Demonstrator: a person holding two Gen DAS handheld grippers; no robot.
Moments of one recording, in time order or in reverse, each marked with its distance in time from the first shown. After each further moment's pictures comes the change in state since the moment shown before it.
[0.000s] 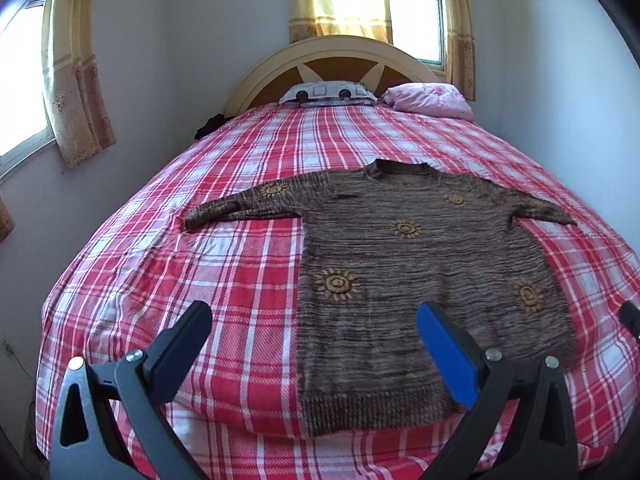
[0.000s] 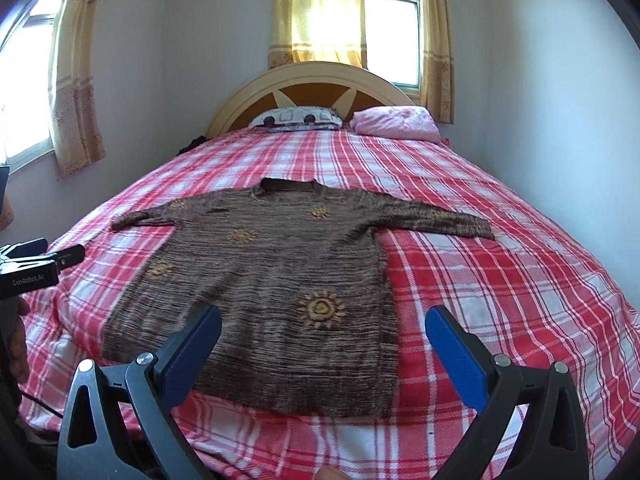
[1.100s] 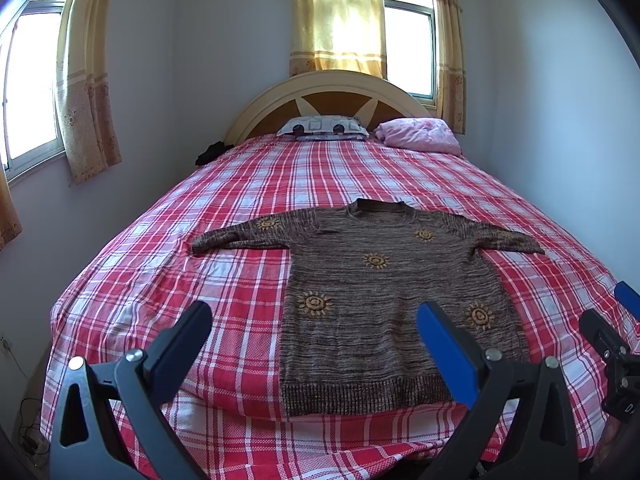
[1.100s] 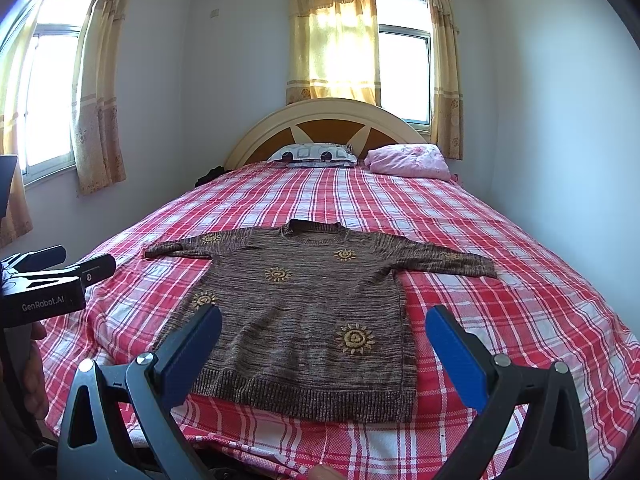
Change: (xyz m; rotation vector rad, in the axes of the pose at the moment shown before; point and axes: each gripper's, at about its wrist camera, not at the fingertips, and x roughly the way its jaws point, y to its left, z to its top) left arm -0.092 -0.016 -0.001 -0.029 -0.126 -0.029; right arm -0.077 0.044 0.015 -0.024 -0.139 0.041
